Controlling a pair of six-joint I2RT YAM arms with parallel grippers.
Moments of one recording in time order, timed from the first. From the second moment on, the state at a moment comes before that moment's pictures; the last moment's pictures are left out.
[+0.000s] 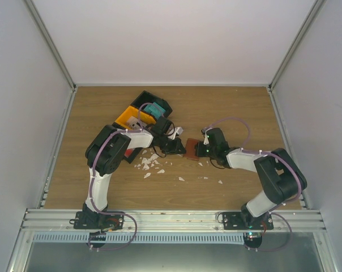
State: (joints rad) left arm -0.61 2.07 1.21 -0.13 0.64 -0.53; right arm 0.47 1.58 0.62 0.16 -0.14 0.45
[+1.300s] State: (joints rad) left arm -0.61 2.08 1.22 -0.14 0.66 -0.57; right arm 0.48 1.57 0.67 0.03 -0.11 0.41
